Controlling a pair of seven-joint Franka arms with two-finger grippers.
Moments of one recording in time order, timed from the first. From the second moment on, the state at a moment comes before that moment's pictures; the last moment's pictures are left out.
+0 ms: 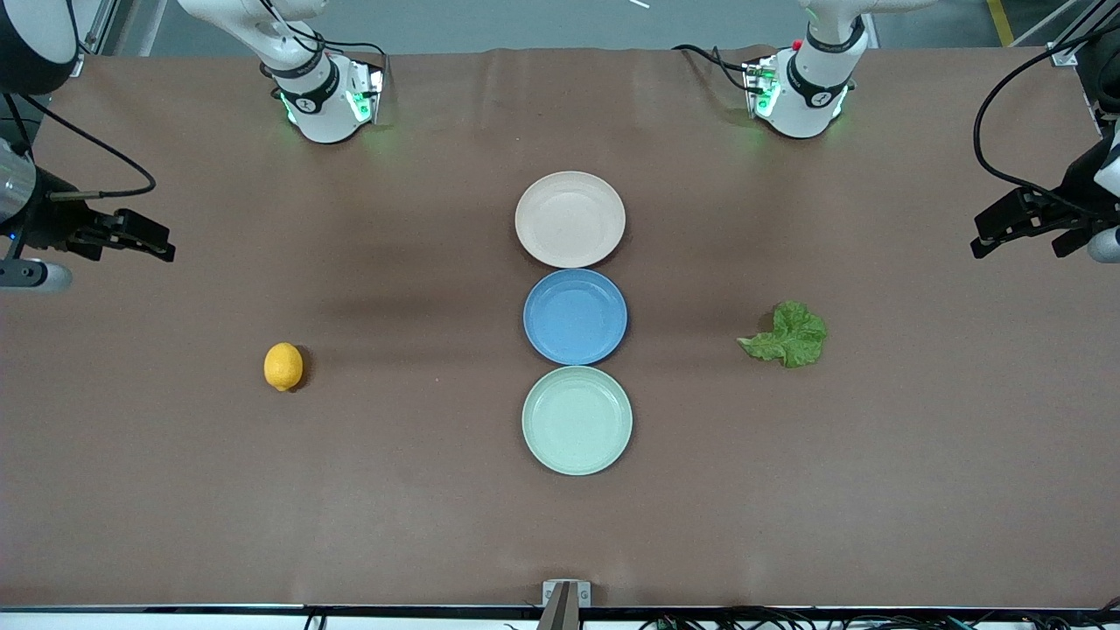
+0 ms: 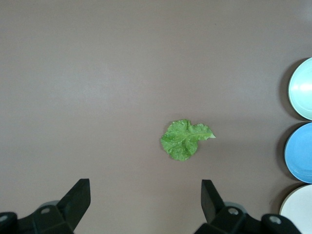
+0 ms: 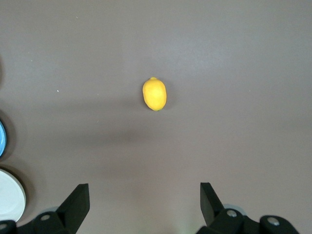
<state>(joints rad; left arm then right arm) 0.01 -0.01 -0.03 -1.59 0.00 1.66 -0.02 0.01 0.03 -0.02 -1.60 0.01 1.54 0.03</state>
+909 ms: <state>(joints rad) 0.00 -0.01 -0.04 -1.59 0.00 1.66 -0.02 0.01 -0.05 -0.04 -1.65 0.01 1.54 0.03</state>
